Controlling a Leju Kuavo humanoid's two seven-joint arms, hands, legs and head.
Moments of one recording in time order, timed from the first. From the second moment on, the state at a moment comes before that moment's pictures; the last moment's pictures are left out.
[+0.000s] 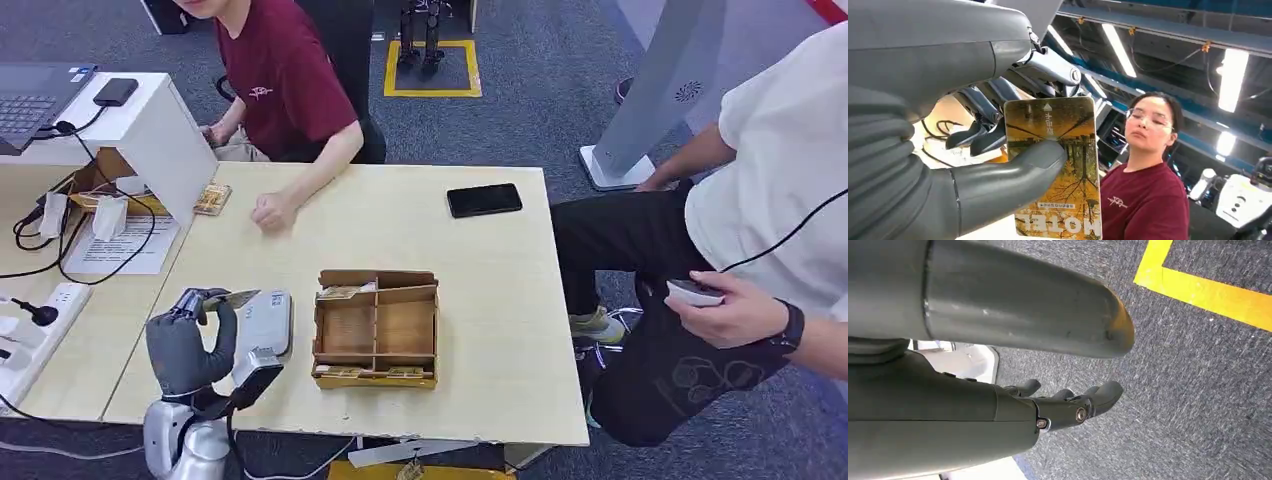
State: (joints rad) left arm -0.10 -0.20 0.16 -1.32 -0.94 0.69 -0.70; right arm -0.06 0.08 -1.01 -0.21 1.55 -0.15 -0.04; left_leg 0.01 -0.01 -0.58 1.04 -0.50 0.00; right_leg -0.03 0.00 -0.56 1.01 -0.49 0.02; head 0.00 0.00
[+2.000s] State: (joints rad) left arm -0.31 -0.03 -0.02 -0.72 -0.66 0.63 -0.32; right arm -0.06 0.08 -1.01 -0.21 1.55 -0.15 -0.03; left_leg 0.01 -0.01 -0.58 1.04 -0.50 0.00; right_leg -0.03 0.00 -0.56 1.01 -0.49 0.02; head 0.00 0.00
